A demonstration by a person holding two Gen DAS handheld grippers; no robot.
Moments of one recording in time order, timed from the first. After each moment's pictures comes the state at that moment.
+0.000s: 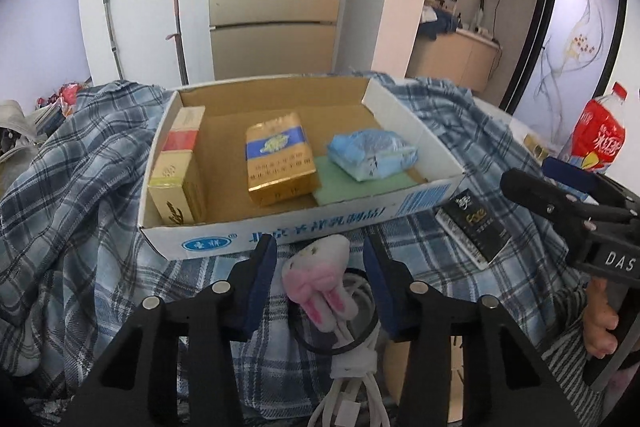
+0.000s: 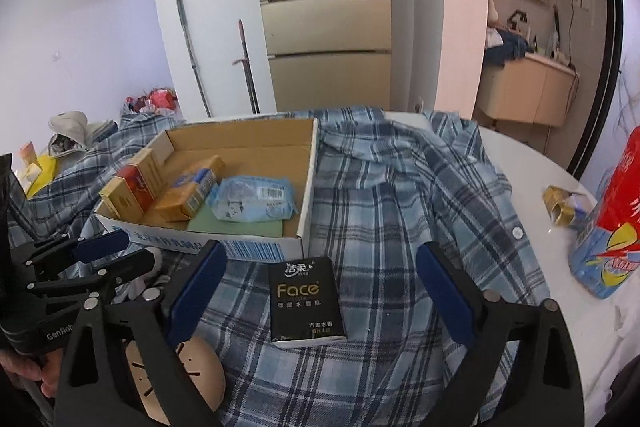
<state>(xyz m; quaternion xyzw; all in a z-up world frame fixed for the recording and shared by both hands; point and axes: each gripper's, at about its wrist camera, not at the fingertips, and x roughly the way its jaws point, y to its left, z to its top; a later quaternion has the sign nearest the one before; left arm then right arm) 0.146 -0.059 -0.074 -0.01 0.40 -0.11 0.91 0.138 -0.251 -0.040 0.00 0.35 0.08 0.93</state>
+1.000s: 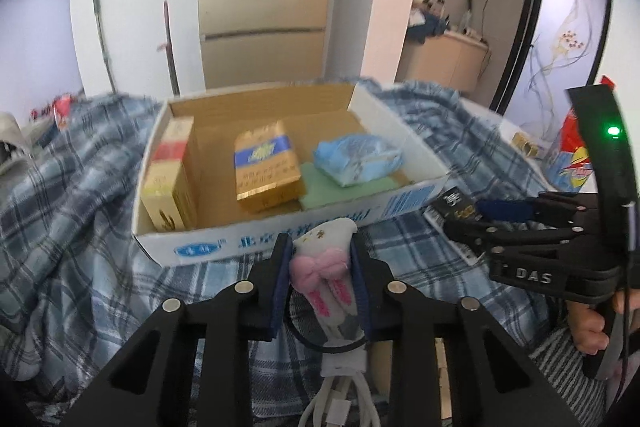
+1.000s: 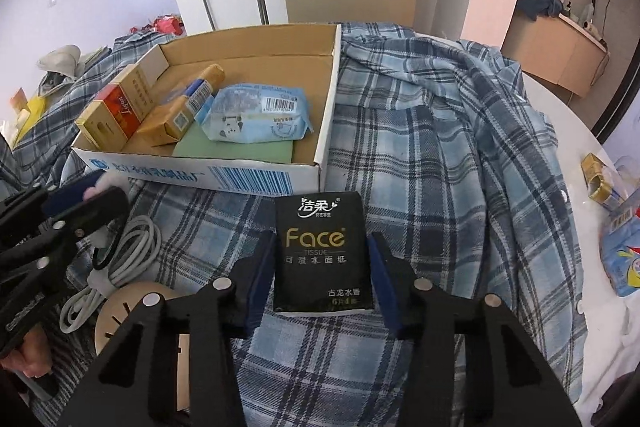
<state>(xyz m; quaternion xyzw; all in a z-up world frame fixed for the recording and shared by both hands) 0.134 -0.063 -0.064 0.00 0.36 -0.13 0.92 0.162 -0.231 -0.076 -0.04 0.46 0.11 0.88</state>
